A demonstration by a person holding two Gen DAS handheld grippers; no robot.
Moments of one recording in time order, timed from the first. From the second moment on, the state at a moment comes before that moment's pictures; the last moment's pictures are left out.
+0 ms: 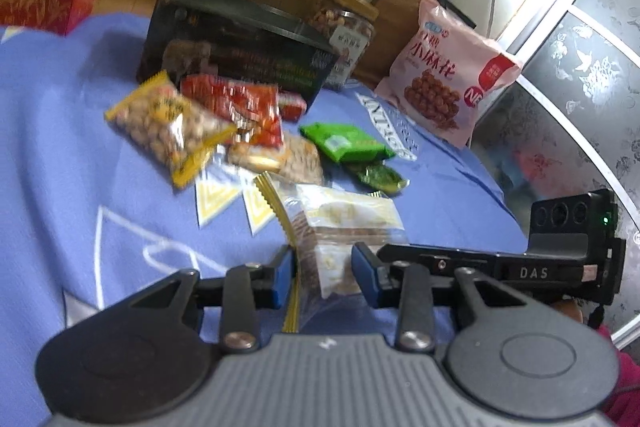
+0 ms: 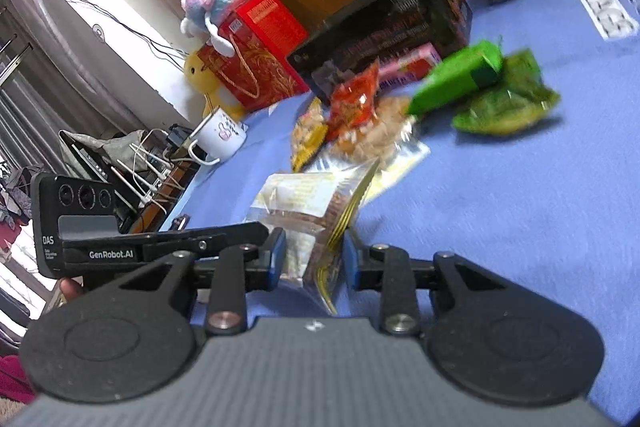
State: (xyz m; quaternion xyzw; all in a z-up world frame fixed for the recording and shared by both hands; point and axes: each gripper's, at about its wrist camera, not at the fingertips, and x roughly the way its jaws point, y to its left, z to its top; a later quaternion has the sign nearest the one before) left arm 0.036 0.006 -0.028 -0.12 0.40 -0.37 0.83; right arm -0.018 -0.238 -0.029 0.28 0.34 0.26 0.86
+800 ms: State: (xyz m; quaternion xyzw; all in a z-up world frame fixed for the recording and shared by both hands) left arm 0.136 -0.028 0.053 -0.06 0.30 -0.36 0.88; right arm 0.085 -0.247 0.041 0.24 0.25 0.24 0.91
